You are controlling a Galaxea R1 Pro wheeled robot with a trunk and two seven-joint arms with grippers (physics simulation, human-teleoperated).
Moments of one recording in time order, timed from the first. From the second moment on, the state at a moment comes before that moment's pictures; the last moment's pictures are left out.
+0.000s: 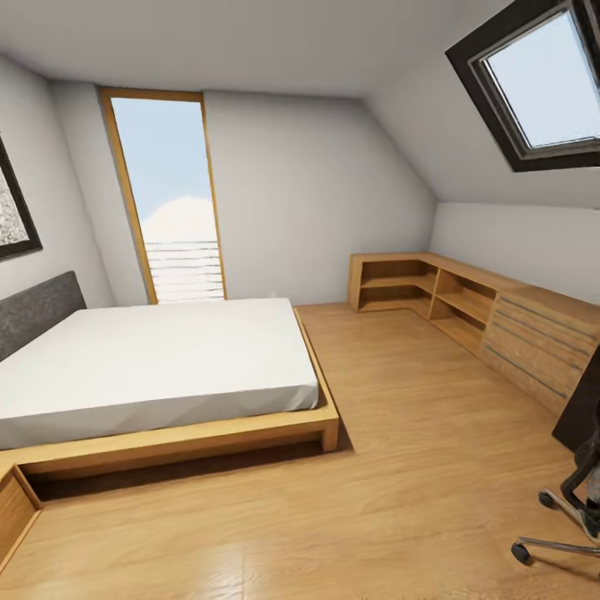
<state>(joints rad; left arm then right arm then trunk) 0.00 -0.04 0.00 -0.12 0.00 -0.05 -0.01 0.00 0.00 -0.03 -0.28 -0.01 -0.10 0.00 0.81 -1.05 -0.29</state>
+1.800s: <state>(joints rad) 0.00 0.01 0.02 -0.29 0.08 -0.39 -0.01 -0.16 0.03 -0.04 -0.26 0.04 -0.50 0.00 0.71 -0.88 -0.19</state>
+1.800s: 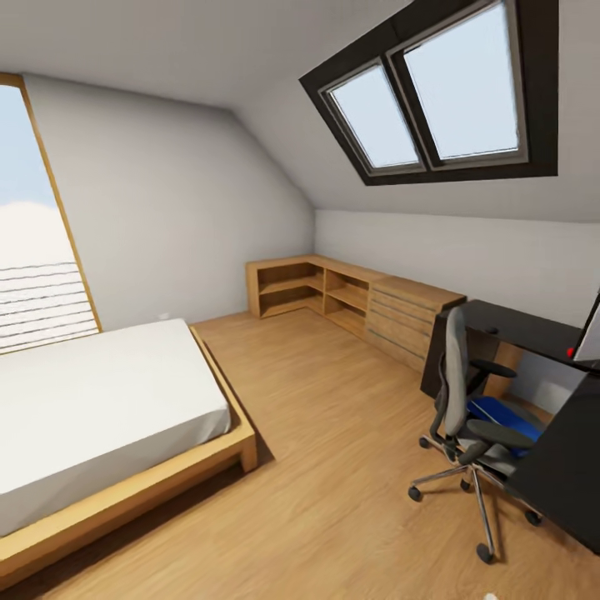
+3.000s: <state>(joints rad) 0.00 0.01 0.02 -0.29 0.08 -0.43 -0.01 -0.16 0.03 -0.03 -0.26 0.04 -0.50 0.00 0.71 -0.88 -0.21</state>
